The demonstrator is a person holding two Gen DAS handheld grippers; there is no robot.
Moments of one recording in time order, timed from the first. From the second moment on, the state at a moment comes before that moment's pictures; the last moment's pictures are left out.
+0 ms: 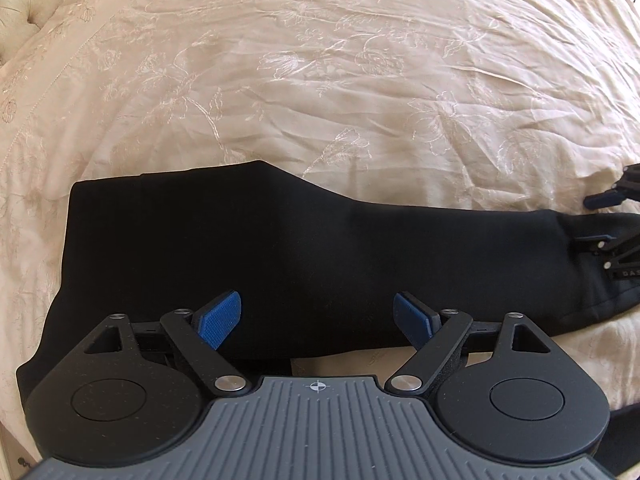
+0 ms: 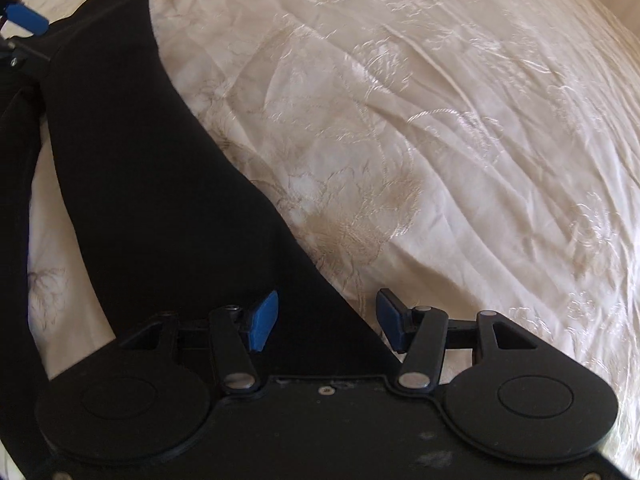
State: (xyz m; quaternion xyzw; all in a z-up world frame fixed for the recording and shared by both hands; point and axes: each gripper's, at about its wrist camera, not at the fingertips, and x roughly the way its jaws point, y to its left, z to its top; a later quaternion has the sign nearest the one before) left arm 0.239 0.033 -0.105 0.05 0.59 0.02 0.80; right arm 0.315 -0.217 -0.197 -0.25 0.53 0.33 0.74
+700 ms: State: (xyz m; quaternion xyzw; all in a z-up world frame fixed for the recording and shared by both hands) left arm 0.268 0.005 -0.102 0.00 0.59 -0.07 0.80; right arm 0.132 -0.197 -0.131 -0.18 0.51 0.24 0.81
